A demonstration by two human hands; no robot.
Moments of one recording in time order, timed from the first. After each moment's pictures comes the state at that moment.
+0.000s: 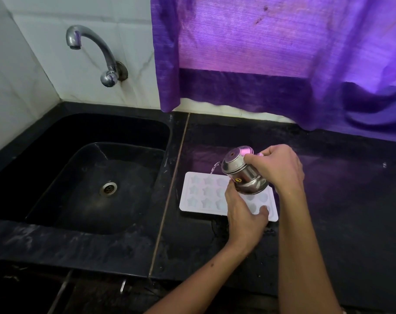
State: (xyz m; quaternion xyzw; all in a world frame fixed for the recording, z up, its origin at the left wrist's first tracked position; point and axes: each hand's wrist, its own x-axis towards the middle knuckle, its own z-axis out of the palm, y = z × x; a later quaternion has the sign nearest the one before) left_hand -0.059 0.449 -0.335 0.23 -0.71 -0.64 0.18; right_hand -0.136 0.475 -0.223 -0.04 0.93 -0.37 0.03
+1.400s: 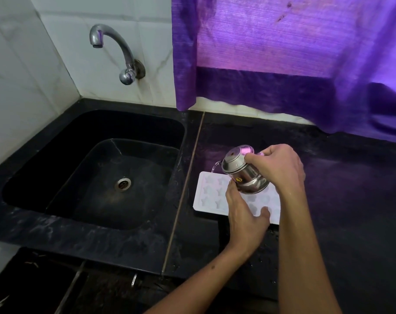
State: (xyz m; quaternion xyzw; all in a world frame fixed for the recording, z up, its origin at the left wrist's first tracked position) left_hand -0.048 0.427 -0.337 0.25 -0.72 -0.62 0.20; right_hand -0.132 0.445 -0.228 -0.06 0.93 -0.37 0.05
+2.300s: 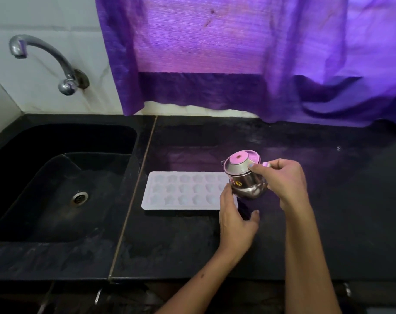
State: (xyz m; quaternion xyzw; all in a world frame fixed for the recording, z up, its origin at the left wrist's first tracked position) left_hand -0.062 0.523 -0.346 0.17 -0.75 -0.62 0.18; right_hand -0.141 0.587 -0.254 0.08 0.85 -0.51 0.02
